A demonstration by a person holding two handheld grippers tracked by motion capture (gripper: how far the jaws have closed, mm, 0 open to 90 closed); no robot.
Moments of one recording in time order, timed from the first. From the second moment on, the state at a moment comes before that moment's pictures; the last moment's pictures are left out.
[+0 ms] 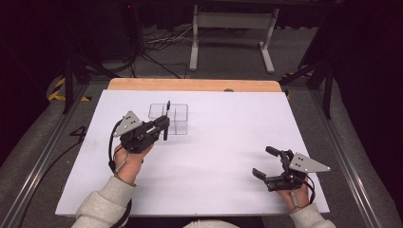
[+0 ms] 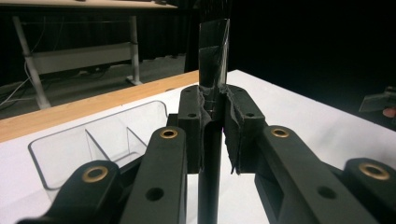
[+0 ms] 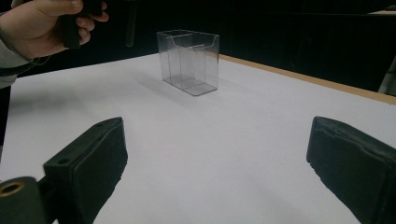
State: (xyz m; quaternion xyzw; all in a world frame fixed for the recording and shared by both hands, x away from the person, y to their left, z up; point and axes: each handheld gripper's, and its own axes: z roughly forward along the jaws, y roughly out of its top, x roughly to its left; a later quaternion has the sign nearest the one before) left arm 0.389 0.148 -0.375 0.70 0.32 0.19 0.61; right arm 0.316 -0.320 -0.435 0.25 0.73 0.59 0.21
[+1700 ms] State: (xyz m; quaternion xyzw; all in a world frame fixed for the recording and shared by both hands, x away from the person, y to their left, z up) left arm 0.448 0.113 -0.361 0.69 0.34 0.20 0.61; right arm 0.315 -0.323 -0.436 0.25 0.73 0.60 0.20
